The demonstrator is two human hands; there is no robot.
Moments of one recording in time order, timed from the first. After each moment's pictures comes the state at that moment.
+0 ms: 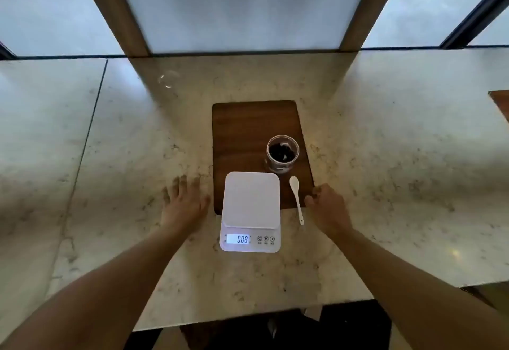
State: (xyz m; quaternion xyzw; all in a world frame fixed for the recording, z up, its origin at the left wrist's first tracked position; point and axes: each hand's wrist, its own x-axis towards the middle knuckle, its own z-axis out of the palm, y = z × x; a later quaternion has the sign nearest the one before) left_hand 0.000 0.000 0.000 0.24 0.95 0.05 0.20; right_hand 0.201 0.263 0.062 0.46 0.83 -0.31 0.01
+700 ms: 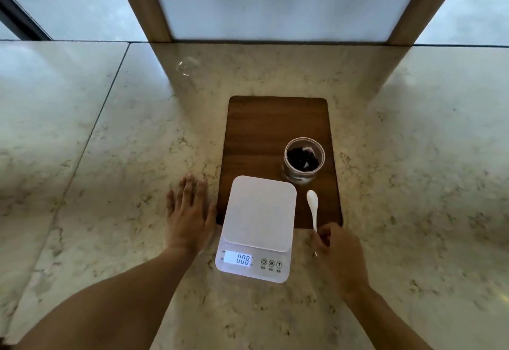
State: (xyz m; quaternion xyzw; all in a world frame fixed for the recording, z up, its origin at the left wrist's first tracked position) left_hand 0.029 0.009 -0.037 0.21 0.97 0.12 0.05; right_hand 0.220 0.248 0.003 0.39 0.86 -0.33 0.01
